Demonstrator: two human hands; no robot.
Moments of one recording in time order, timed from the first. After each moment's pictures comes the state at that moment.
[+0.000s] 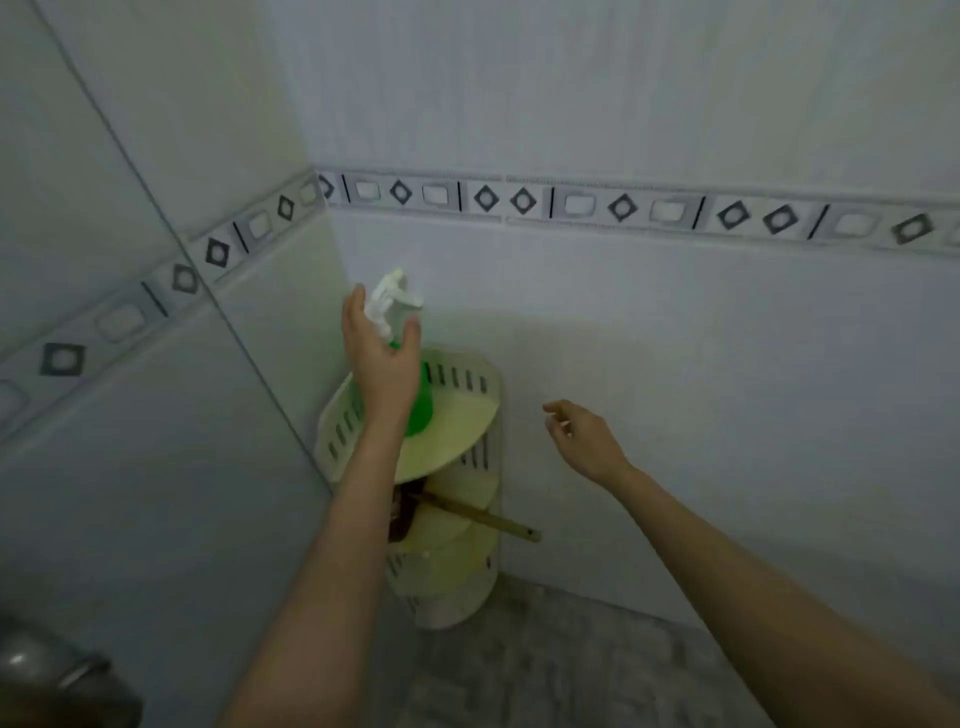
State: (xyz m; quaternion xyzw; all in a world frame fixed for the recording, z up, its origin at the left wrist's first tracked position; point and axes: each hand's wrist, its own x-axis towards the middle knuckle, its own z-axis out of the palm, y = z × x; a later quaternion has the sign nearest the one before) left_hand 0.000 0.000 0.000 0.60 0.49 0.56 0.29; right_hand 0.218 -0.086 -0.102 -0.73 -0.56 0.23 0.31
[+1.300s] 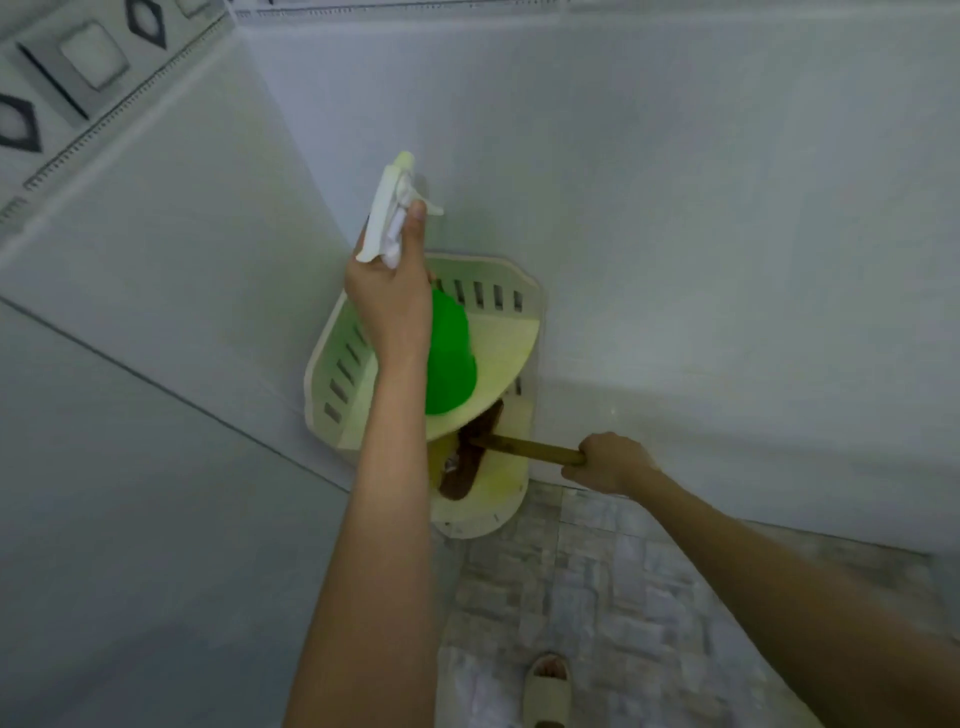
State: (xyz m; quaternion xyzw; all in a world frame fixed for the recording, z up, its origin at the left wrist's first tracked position) left_hand 0.015 0.069 -0.049 0.47 0.49 0.62 0.40; right_hand 0.188 -0.064 -0.258 -0.75 -0.56 0.34 -0.07
